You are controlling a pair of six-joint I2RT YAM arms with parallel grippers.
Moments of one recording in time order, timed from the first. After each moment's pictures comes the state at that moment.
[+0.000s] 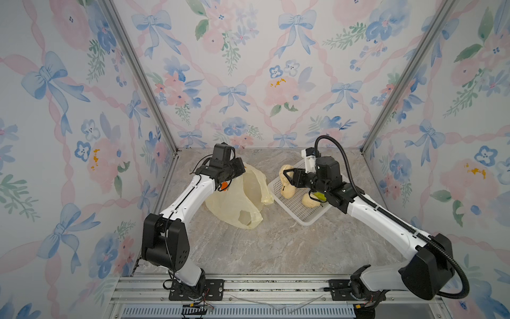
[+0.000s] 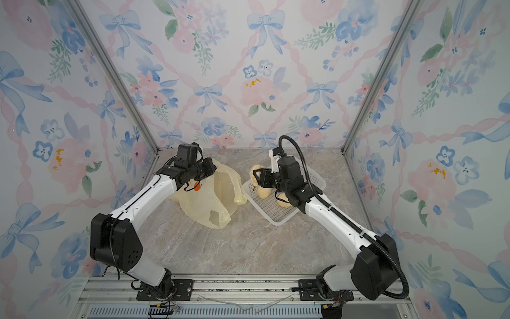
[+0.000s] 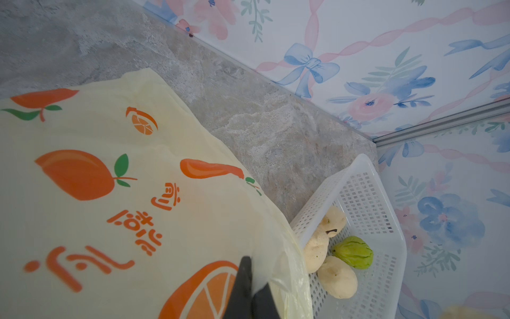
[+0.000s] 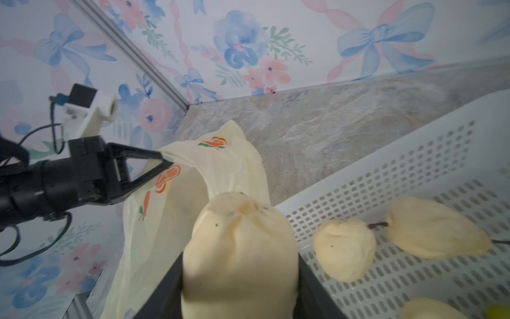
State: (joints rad) left arm -0.29 1.59 1.34 -0.43 0.17 -0.64; right arm 0.61 1.38 1.13 -0.16 -0.13 0.49
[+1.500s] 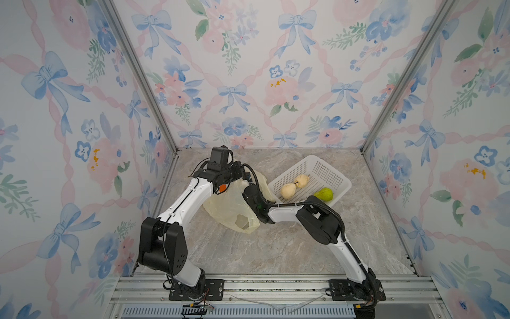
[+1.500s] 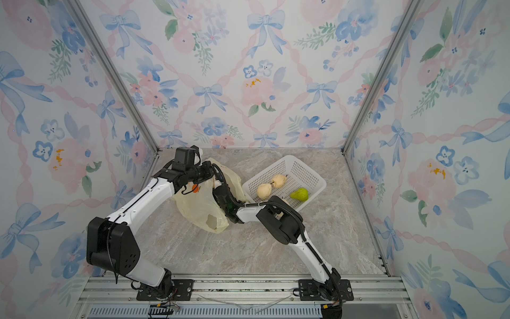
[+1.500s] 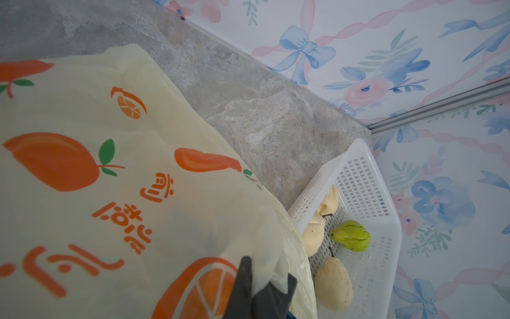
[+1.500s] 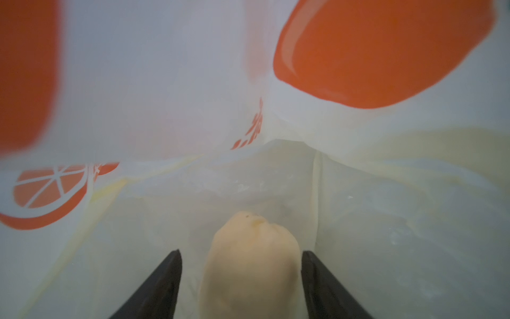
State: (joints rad) left arm -0.28 1.55 1.28 -0.42 0.22 -0.62; right arm 0.94 2.36 1.52 0.60 0.28 0.39
